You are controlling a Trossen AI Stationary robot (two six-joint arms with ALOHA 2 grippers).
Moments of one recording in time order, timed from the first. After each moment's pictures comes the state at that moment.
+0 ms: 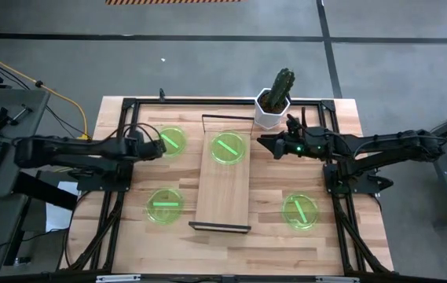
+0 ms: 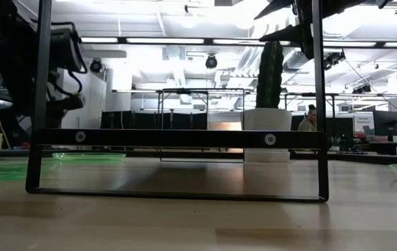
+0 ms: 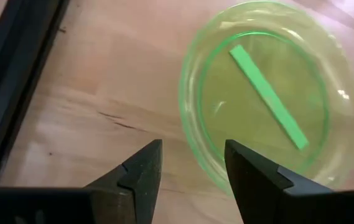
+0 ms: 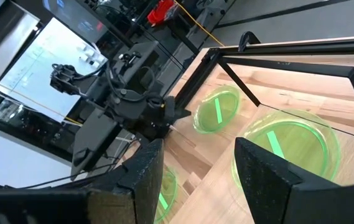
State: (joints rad) left arm 0.22 0.93 0.37 -0.76 -0.49 -1.60; right arm 0.00 0.97 0.70 0.04 0.32 0.88
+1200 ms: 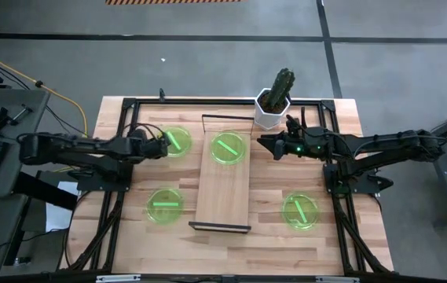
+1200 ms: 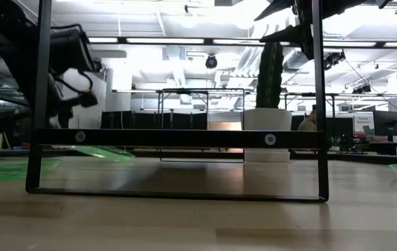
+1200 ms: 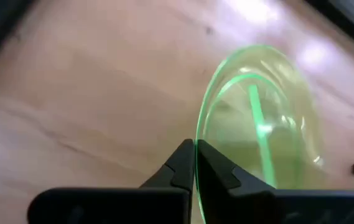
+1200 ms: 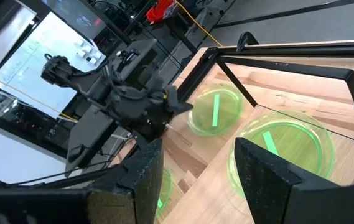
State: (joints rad) left arm 0.22 1.02 0.37 -0.57 -0.62 -1.70; right arm 0.00 0.97 0.70 0.03 0.32 0.86
